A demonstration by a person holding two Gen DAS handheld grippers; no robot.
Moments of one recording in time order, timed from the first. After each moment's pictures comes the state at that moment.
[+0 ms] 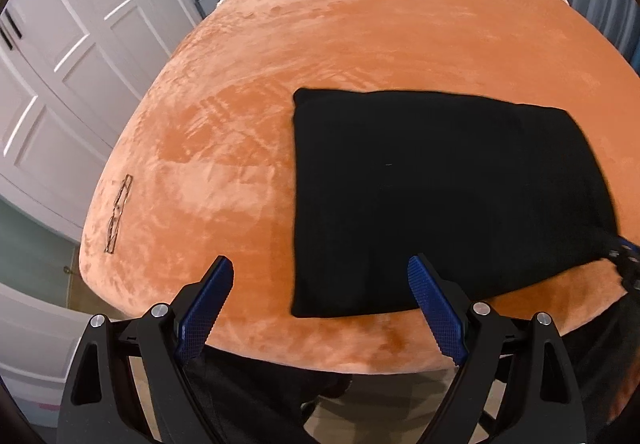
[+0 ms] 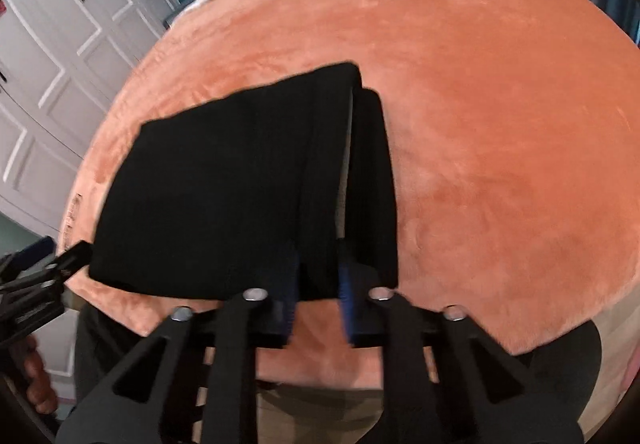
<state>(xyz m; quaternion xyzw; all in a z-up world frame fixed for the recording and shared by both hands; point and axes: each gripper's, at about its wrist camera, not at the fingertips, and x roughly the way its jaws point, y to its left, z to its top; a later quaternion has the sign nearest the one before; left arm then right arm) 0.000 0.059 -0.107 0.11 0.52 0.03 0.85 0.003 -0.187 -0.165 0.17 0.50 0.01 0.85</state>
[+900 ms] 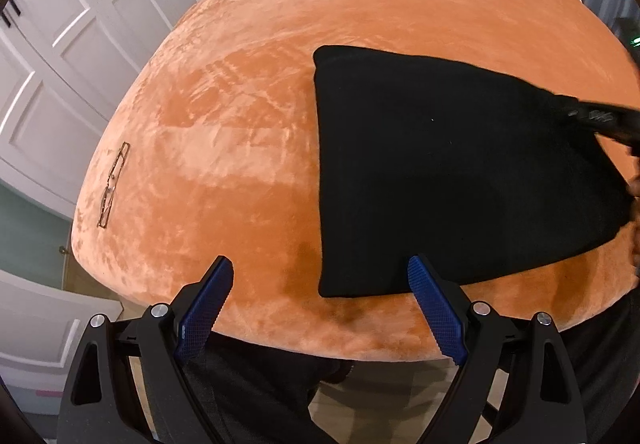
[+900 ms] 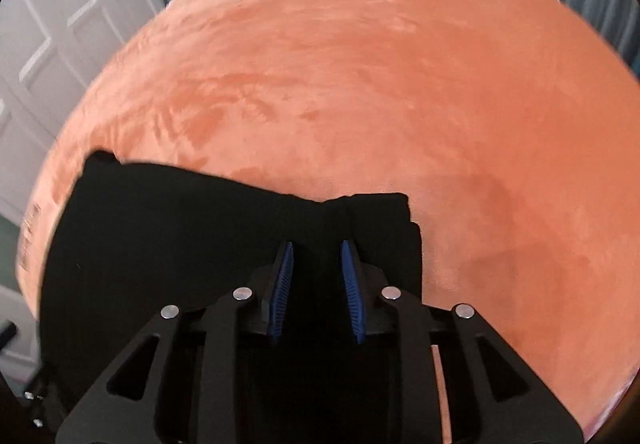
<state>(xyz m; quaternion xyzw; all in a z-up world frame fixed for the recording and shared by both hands) -0.001 0.086 -0.129 0.09 0.55 0.03 0.83 0.137 -0.186 -0.191 0.11 0.51 0.02 0.85</state>
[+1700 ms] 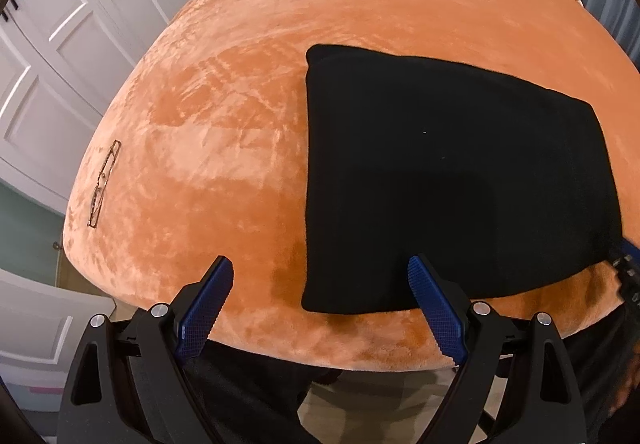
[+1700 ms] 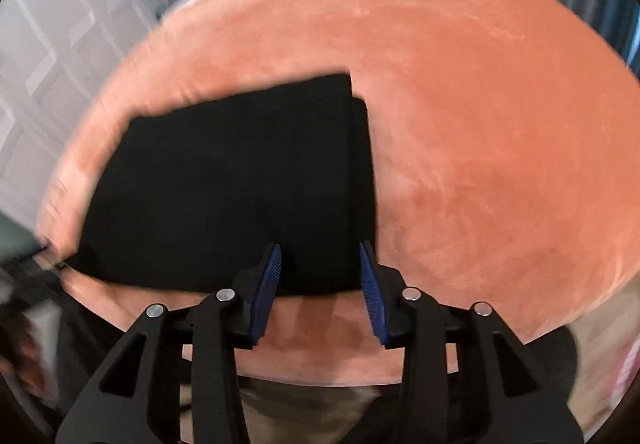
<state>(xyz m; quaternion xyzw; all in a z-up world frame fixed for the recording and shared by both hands) 0.008 0.081 -0.134 0.09 0.56 0.03 0.83 0.010 -0.179 -0.175 0.10 0.52 -0.01 0.85</state>
